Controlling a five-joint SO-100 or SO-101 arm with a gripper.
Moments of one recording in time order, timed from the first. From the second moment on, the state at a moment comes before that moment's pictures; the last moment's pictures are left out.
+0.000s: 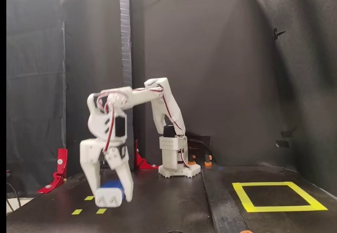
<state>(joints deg) 25.7 67.1 70.0 79.5 -113.2</state>
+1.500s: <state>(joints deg) 17.9 95.5 92.7 88.4 -108.4</state>
